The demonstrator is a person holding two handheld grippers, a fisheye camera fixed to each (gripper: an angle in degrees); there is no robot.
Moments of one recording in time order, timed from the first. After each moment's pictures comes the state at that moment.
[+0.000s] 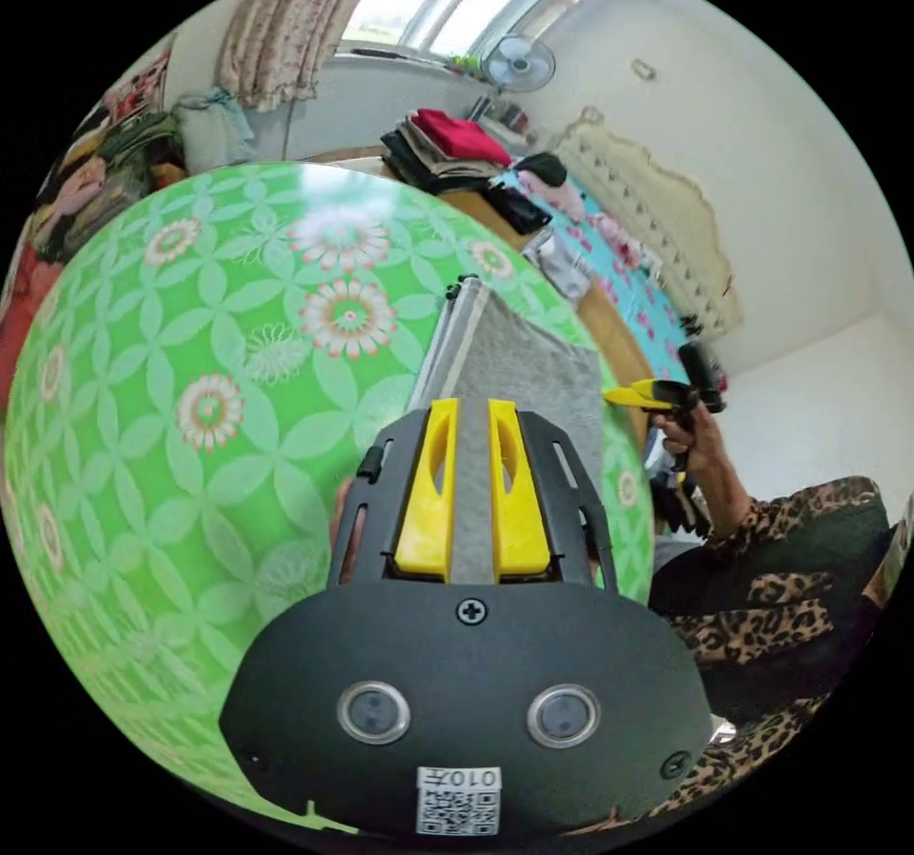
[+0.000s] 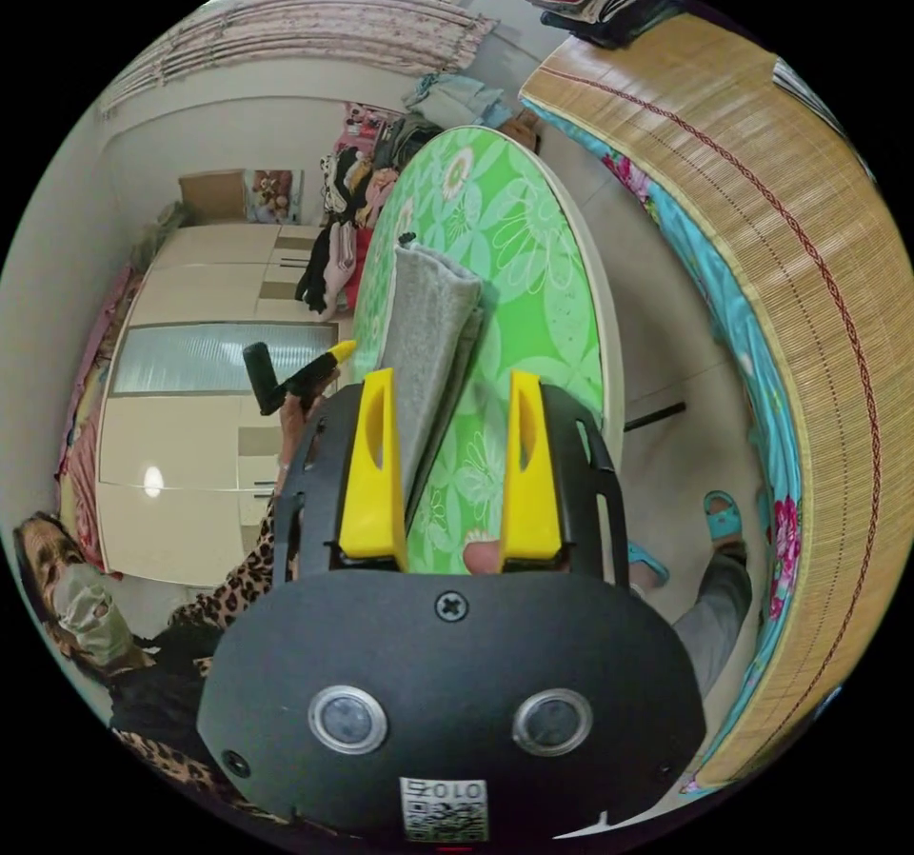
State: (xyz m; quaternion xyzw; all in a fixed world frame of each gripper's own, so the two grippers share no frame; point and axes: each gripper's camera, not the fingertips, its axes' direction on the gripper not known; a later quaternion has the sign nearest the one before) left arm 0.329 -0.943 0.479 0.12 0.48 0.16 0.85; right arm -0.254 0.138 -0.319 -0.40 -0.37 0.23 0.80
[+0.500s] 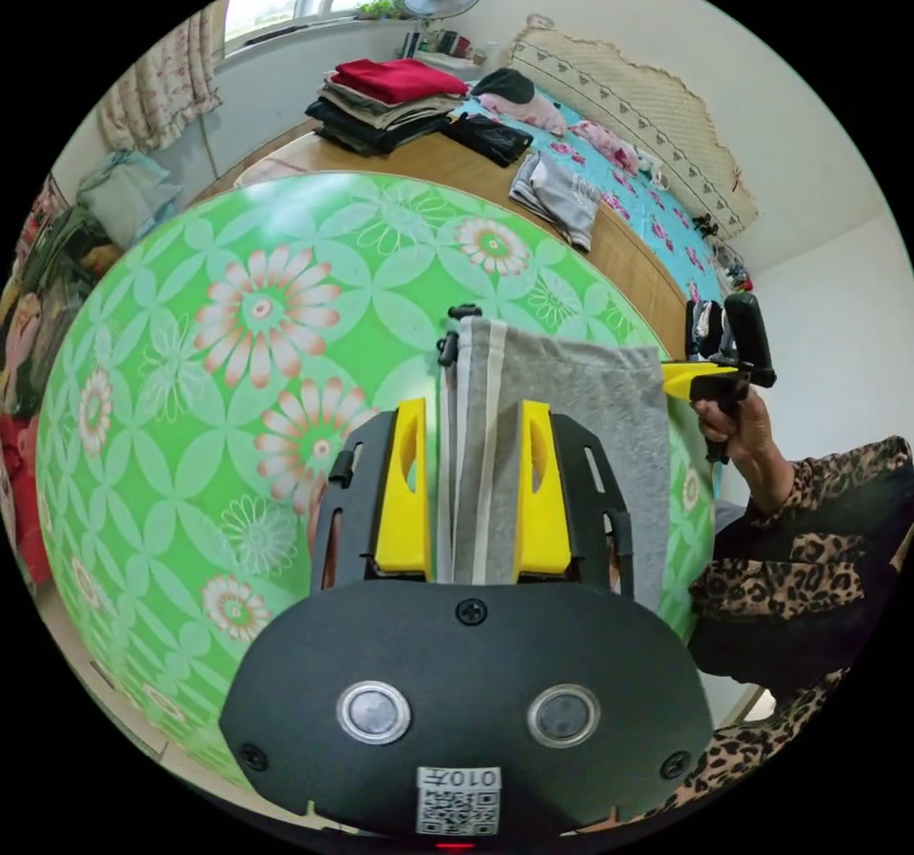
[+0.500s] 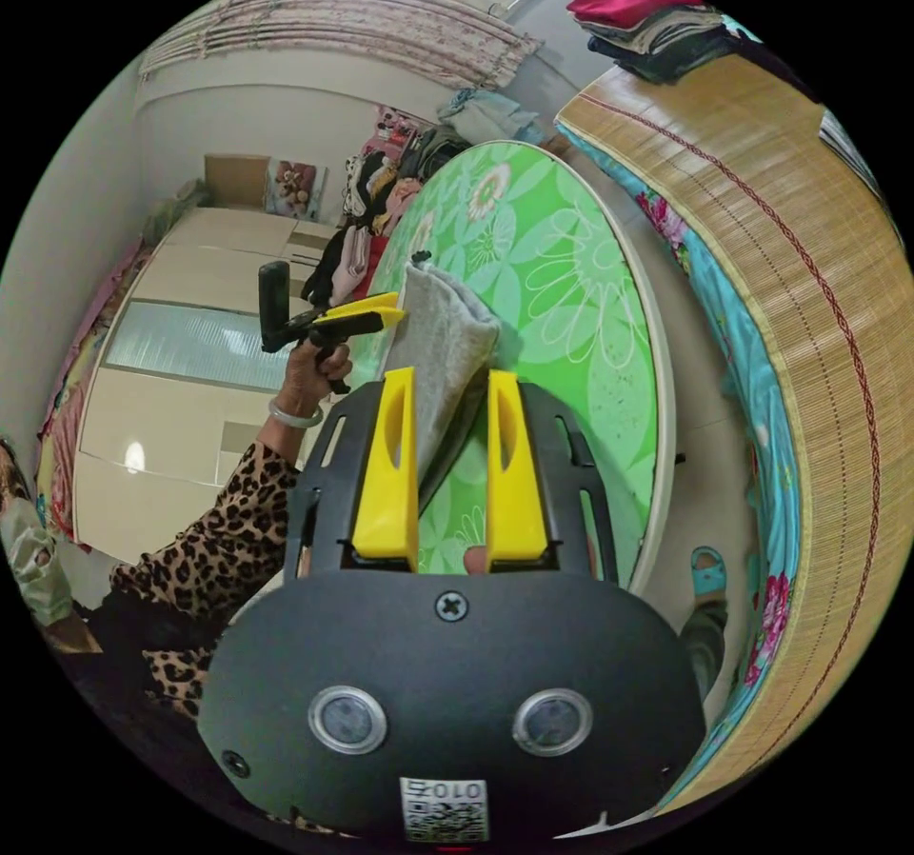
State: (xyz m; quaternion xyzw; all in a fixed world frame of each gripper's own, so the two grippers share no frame) left arm 0.406 -1.040 0.466 0.11 0.41 0.30 0.85; right arm -0.265 0.139 -0.318 -0.36 -0.38 0.18 0.83
